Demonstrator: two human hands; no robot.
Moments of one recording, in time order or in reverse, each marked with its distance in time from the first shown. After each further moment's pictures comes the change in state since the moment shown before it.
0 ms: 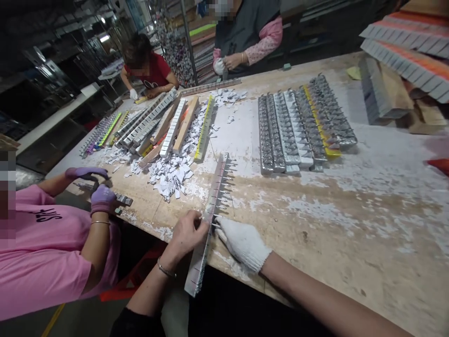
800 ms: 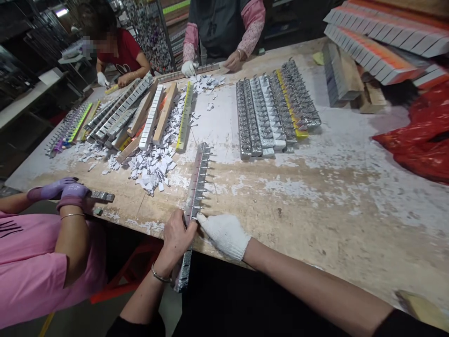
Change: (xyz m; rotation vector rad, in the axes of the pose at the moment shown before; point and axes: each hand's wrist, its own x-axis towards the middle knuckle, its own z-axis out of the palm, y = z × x) left_hand -0.021 0.006 0.024 0.069 0.058 -0.109; right_hand -0.006 -0.008 0.007 -0.137 -0.040 -0.096
